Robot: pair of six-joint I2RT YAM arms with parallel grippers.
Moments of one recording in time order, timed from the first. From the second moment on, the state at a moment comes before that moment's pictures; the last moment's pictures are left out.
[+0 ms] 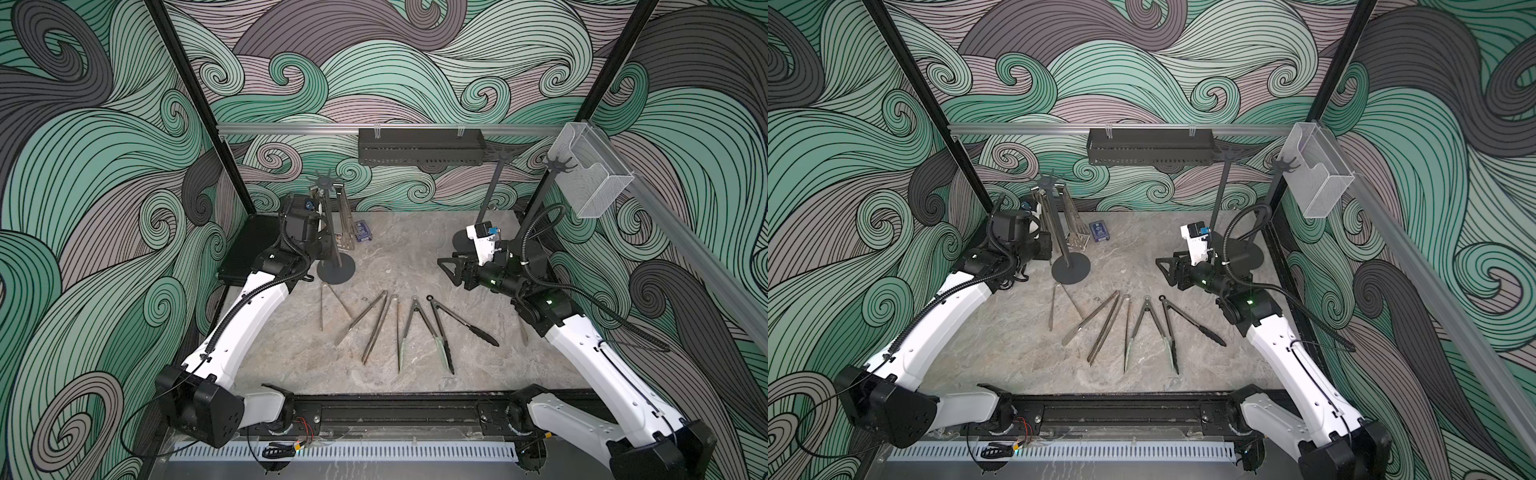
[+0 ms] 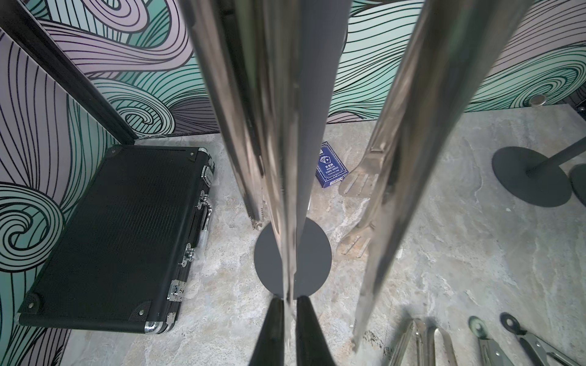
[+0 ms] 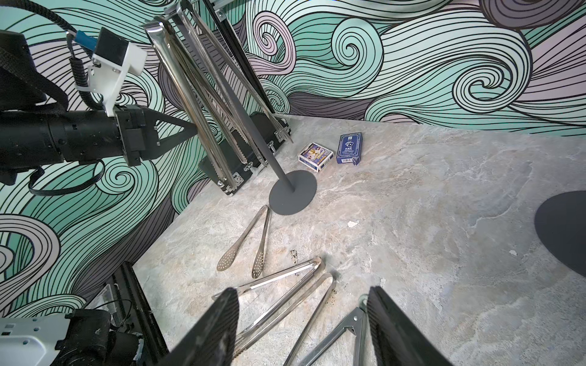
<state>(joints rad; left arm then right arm) -0.31 1.29 1.29 -0.60 -0.24 -0.14 0.37 1.03 0.97 -0.30 -0.43 0.22</state>
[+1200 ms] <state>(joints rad) -0.29 0.95 1.17 -0.71 -0.05 -0.17 0.25 1.15 1.07 -0.37 -0.16 0.22</state>
